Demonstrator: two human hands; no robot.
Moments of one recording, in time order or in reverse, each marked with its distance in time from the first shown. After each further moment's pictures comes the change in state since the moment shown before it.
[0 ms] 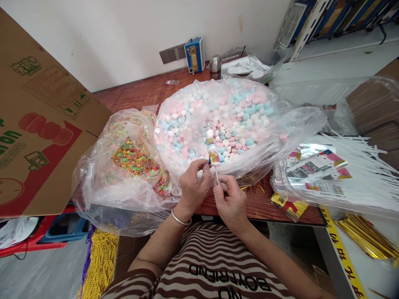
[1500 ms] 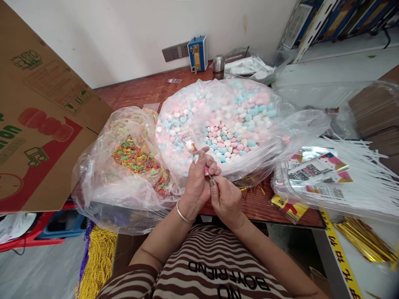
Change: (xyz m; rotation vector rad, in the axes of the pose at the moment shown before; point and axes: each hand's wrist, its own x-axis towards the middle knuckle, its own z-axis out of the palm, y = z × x) left_hand 0.024 0.038 0.019 -1.342 0.024 -0.890; right_hand 0.004 0.012 0.011 -0.298 0.007 -0.387
